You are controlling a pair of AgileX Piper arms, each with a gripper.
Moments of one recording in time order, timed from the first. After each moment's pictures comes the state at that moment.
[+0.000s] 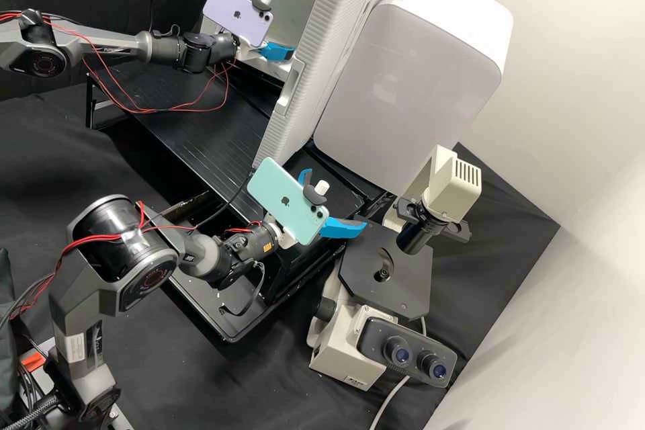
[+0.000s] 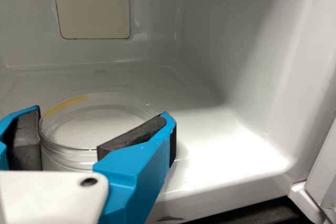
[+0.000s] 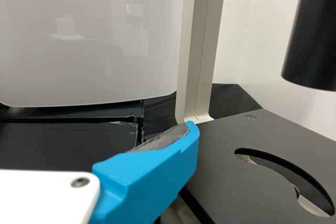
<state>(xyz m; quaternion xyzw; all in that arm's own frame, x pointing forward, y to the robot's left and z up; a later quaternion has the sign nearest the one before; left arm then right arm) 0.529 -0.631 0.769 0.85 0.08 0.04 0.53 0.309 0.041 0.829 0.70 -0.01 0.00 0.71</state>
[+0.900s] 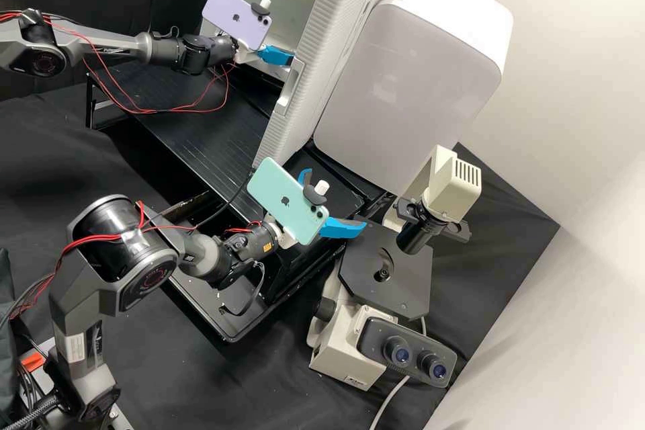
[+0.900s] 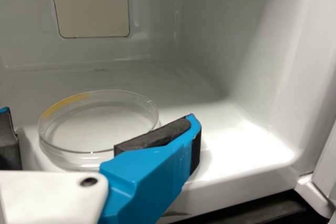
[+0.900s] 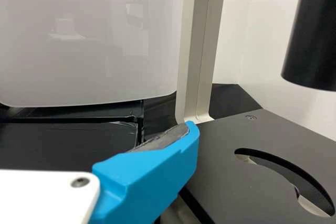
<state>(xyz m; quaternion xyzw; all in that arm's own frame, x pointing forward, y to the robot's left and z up) 0.528 -0.621 0.765 0.86 0.09 0.03 0.50 0.309 0.041 0.829 0.70 -0.01 0.00 0.71</state>
